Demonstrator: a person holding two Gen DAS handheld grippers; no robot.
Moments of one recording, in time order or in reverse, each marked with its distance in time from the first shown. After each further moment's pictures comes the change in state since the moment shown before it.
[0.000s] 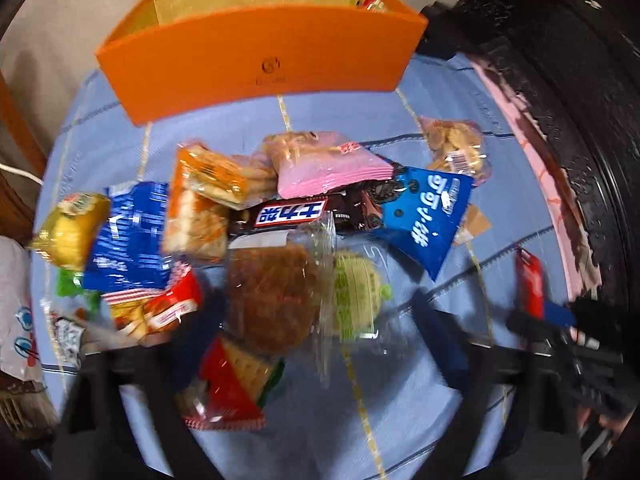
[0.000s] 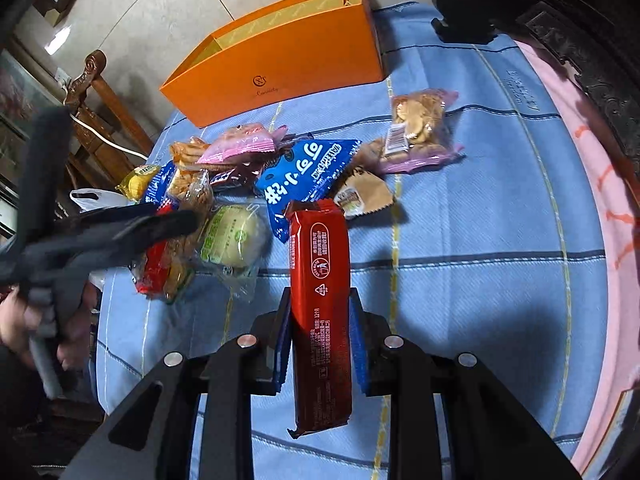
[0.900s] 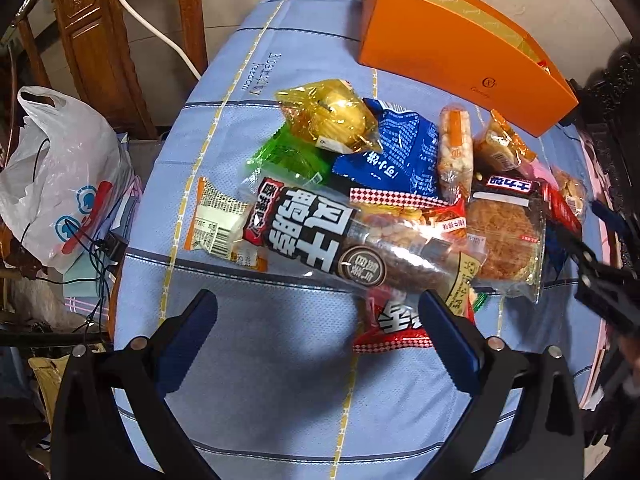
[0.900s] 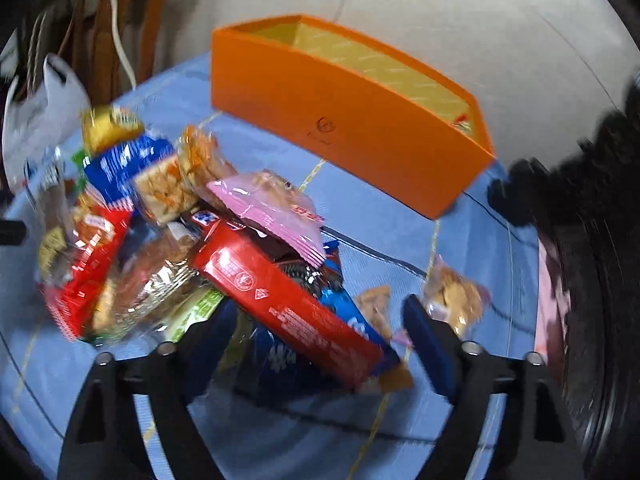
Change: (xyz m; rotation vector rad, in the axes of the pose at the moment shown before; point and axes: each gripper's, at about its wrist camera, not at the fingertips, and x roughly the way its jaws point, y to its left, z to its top) left arm -0.054 0.153 -0.095 -0.339 -0.031 0.176; right arm 0.073 0.114 0.073 -0.590 -0.083 -0.401
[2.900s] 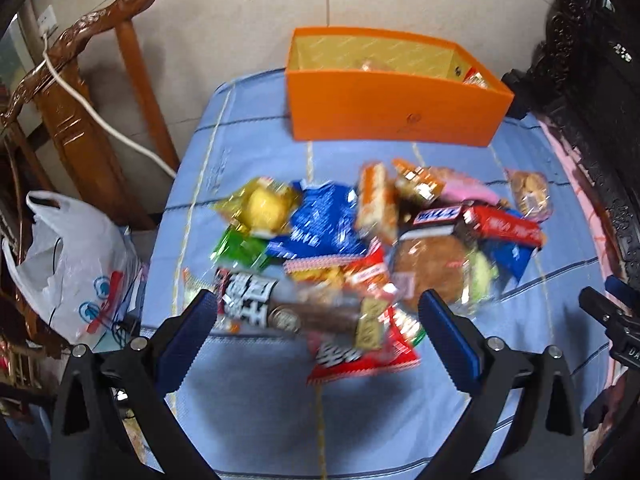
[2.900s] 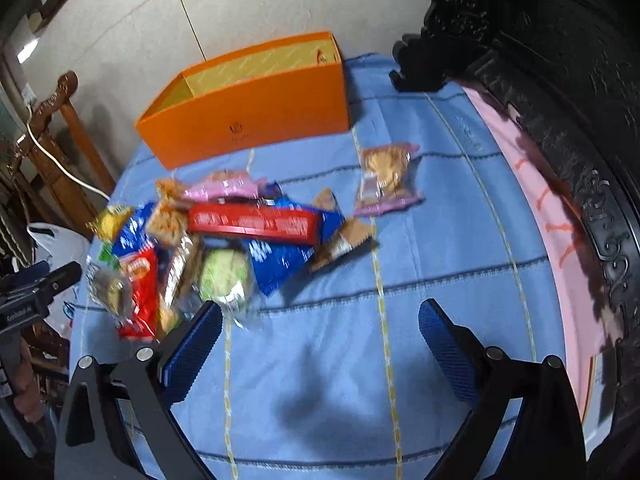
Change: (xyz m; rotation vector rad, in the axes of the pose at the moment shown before) left arm -0.051 -0.064 0.004 0.198 -0.212 0.047; right arm -0.083 -0.050 -0.104 0.656 0.023 0.108
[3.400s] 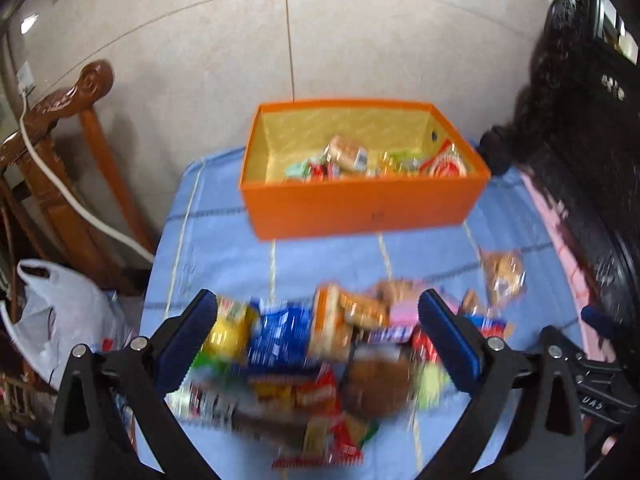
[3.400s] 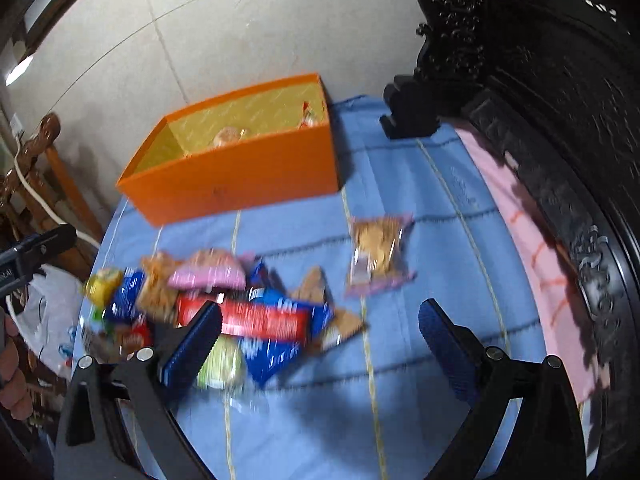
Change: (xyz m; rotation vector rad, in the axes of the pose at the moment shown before) left arm -0.020 -0.044 0.088 0.036 -0.141 -0.034; right arm 0.002 -0.003 0.059 0.018 -0.095 -0.011
